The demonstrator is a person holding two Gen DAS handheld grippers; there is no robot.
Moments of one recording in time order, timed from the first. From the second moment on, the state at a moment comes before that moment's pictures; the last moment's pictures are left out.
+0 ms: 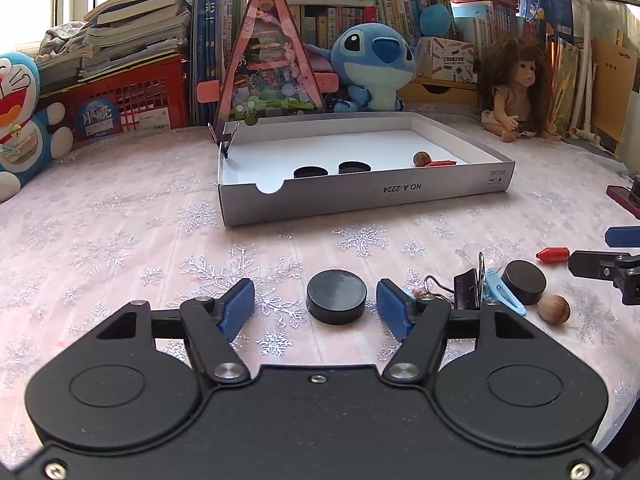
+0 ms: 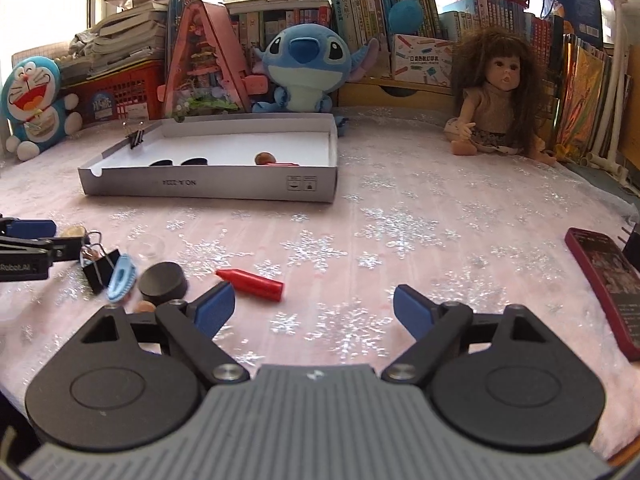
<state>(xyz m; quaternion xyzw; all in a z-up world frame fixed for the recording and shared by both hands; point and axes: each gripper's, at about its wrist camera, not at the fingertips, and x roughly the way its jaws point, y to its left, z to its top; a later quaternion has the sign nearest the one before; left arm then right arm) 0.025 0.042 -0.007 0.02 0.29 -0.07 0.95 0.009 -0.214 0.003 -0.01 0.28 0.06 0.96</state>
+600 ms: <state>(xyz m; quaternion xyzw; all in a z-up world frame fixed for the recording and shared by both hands) 0.025 0.034 -0.002 -0.01 0.28 -0.07 0.96 0.015 -0.176 -0.004 0.06 0.27 -0.01 0.96</state>
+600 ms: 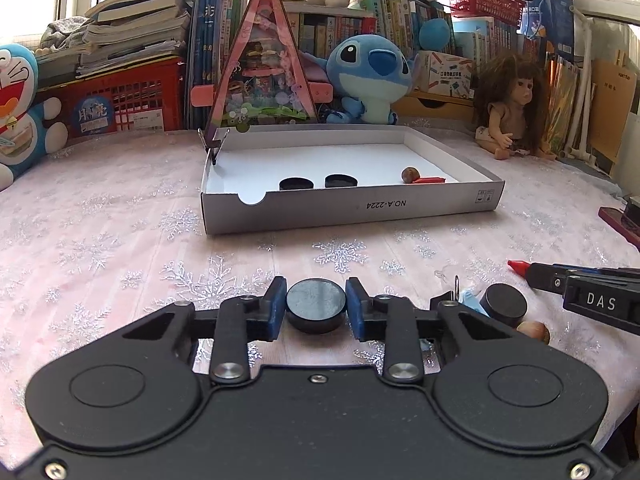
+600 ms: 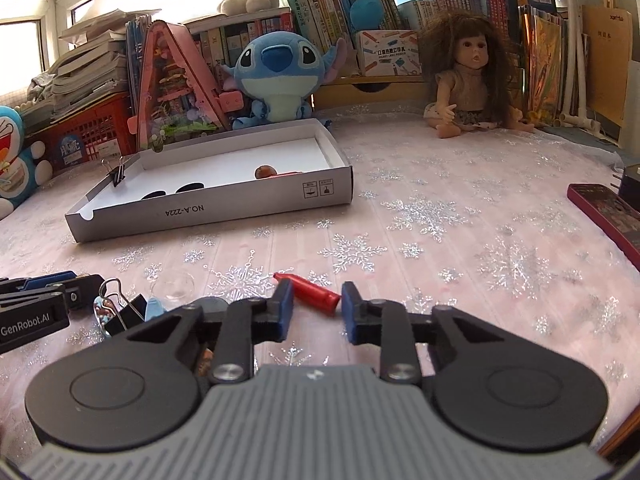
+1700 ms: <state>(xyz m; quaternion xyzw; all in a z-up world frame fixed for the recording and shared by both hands) 0.030 0.042 0.010 -0.02 0.27 -0.06 0.96 0.010 -0.192 0.000 0.02 0.30 0.06 0.95</state>
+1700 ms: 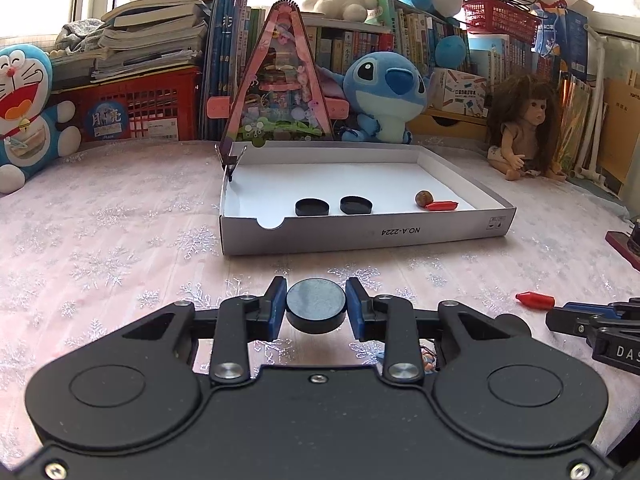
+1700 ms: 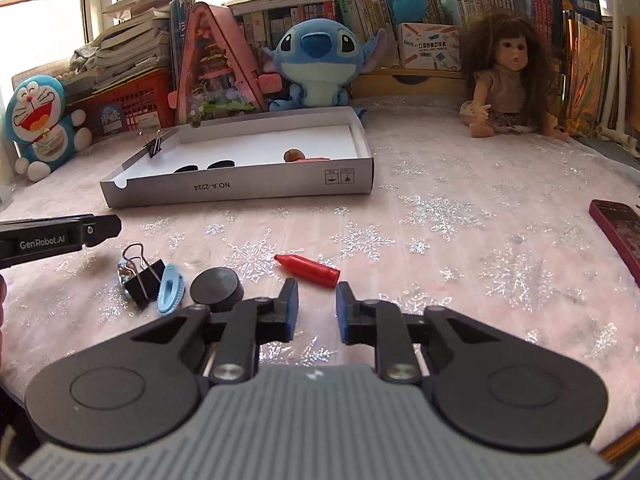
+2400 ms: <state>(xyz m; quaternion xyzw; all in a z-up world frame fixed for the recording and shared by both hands) 0.033 0.047 0.010 -0.02 0.27 -0.05 0.96 0.026 -0.209 0.007 -0.09 0.25 0.18 0.95</state>
